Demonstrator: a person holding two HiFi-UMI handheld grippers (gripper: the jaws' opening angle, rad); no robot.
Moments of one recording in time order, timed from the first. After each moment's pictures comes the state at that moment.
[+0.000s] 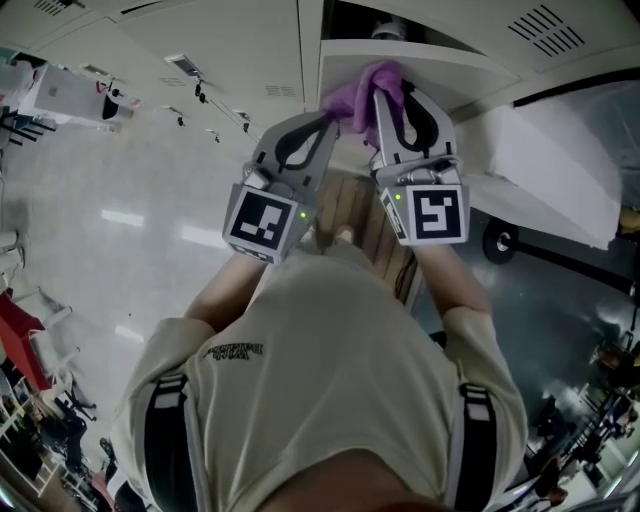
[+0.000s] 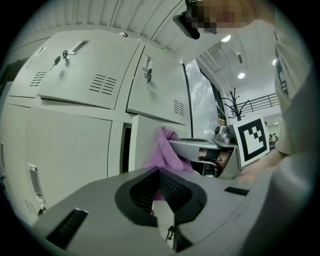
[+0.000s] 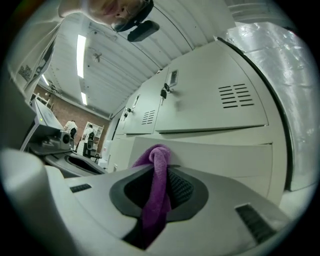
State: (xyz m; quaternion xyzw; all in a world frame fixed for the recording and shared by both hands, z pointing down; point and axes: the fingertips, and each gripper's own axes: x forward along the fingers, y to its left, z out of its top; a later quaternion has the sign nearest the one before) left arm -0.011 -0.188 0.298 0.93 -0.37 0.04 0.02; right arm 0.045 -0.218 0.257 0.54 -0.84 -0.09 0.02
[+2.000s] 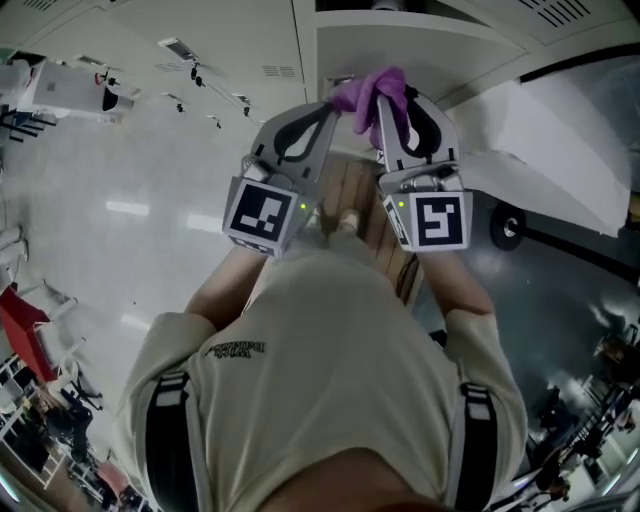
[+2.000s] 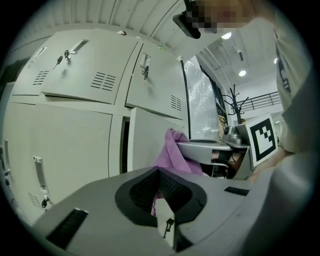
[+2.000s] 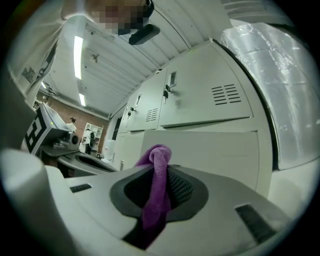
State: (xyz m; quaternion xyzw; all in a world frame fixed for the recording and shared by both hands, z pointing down) left arm -0.010 -0.169 0.317 0.93 -0.37 0.05 0.03; right arm 0.052 -0.183 0.283 0.54 -0.84 -0.06 0.02
